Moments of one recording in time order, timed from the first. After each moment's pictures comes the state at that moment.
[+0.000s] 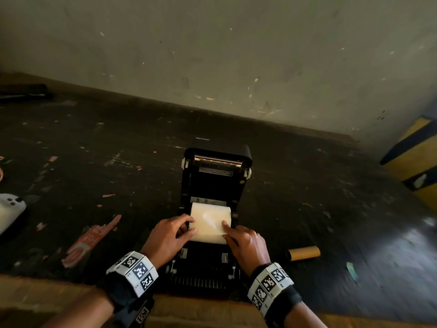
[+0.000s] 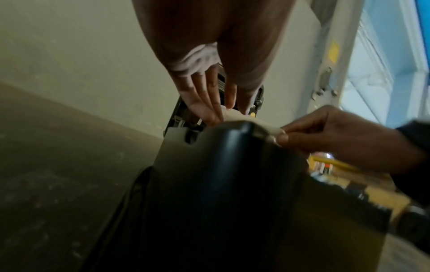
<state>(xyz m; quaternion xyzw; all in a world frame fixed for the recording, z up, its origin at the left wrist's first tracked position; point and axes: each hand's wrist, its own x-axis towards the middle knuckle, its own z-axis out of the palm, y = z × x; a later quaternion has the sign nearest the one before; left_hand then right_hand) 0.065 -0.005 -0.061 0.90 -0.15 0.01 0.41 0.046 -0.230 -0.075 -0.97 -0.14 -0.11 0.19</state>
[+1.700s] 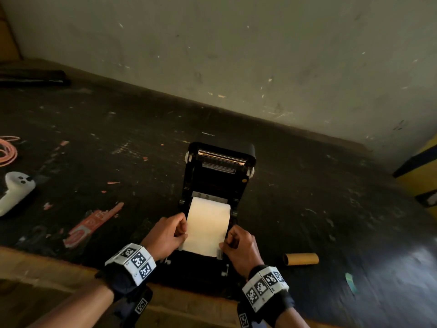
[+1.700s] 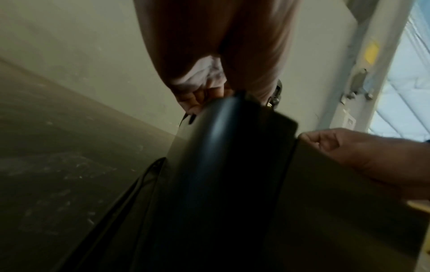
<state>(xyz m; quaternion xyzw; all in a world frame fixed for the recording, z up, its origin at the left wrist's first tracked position) 0.064 -0.012 -0.083 0.91 -0.10 -0.03 0.41 0.052 -0.238 -0.093 -0.91 -0.03 0.00 0.41</state>
